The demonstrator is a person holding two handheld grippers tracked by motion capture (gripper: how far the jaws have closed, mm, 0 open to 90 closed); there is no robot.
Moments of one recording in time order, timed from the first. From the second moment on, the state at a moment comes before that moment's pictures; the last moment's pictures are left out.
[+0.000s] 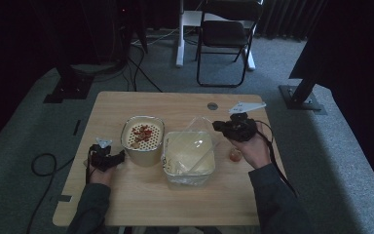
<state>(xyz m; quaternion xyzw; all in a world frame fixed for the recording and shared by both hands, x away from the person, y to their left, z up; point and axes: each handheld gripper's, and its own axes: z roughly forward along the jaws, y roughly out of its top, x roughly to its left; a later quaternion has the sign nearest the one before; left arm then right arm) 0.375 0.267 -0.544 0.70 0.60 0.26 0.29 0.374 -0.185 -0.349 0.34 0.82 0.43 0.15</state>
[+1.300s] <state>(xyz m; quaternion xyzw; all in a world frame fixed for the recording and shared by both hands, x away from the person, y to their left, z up) 0.376 0.267 -0.544 0.70 0.60 0.26 0.30 0.378 -0.271 -0.423 0.47 0.74 0.41 0.25</state>
